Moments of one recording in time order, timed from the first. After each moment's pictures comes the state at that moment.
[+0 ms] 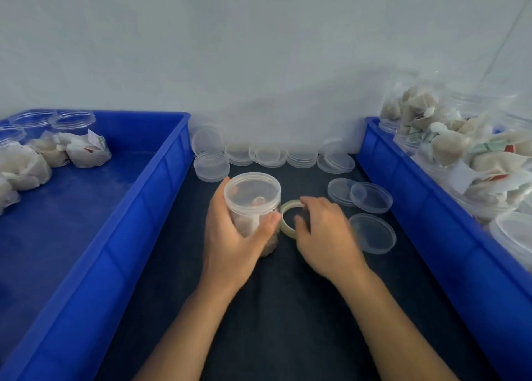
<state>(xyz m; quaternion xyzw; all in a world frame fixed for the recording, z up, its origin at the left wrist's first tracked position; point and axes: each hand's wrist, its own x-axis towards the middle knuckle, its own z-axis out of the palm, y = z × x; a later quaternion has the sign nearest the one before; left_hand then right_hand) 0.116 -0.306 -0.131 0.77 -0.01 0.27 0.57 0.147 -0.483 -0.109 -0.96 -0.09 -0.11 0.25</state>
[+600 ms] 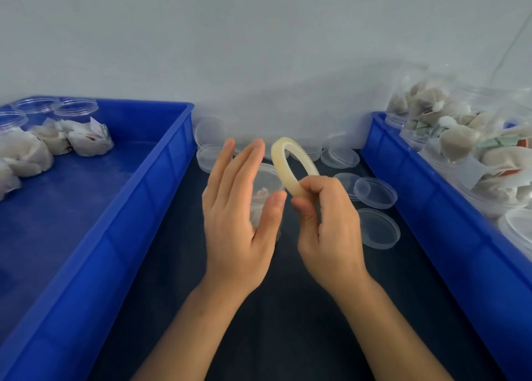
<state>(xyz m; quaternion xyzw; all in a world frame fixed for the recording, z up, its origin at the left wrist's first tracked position) 0.093 -0.324 -0.092 0.79 -0.14 0.45 0.40 0.113 -0.464 -0.097 -0.80 -0.23 -0.34 0.44</state>
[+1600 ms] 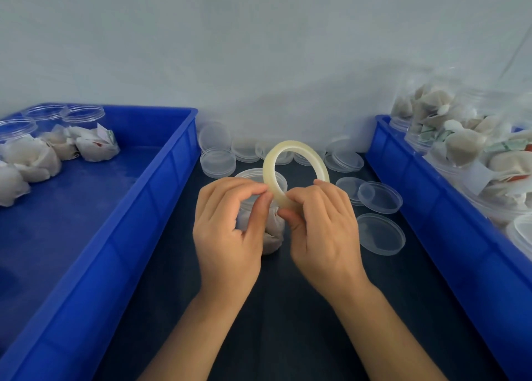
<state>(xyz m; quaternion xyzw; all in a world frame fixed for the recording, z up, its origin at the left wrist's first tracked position) 0.096 -0.316 -0.102 0.75 -0.11 0.53 0.38 0.126 -0.462 -0.104 -0.79 -0.29 -0.45 0.29</state>
